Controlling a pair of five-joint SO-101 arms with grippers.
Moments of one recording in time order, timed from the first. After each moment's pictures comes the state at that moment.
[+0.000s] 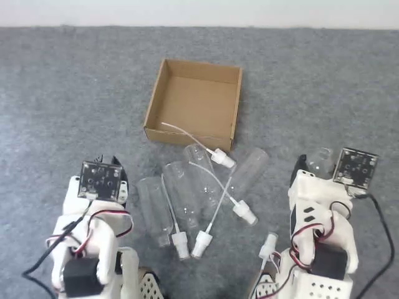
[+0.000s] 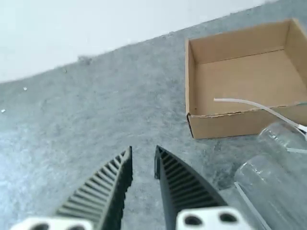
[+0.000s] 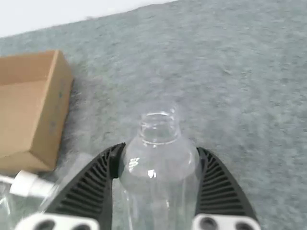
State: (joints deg) left arm -11.9 -103.3 72.1 72.0 -14.3; right arm 8.4 -96.1 75.3 59.5 -7.8
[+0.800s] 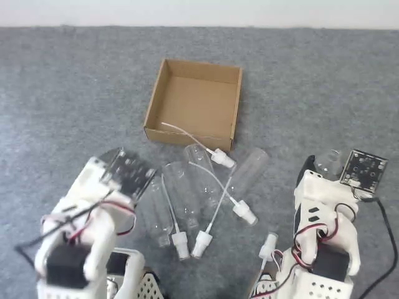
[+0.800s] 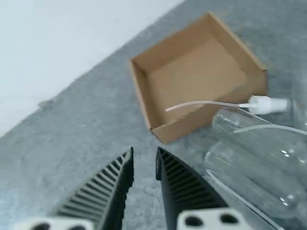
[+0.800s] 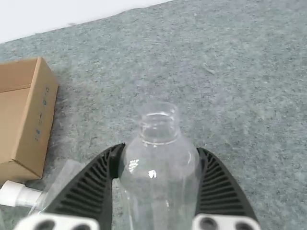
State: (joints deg) left arm 2.4 -78.0 48.7 79.1 -25.8; right arm 11.2 -96.1 75.3 59.5 -7.8
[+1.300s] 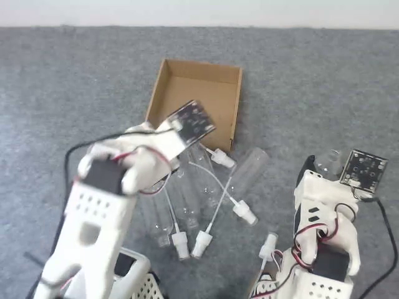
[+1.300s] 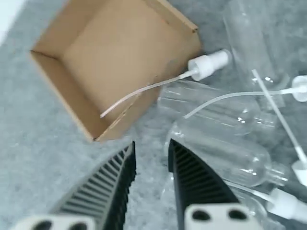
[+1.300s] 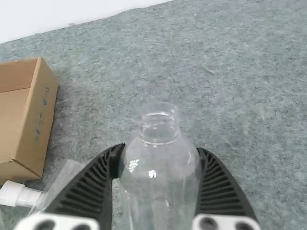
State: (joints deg) left arm 14.5 -37.6 31.9 79.2 -31.0; right arm 11.2 -96.1 75.3 59.5 -7.8
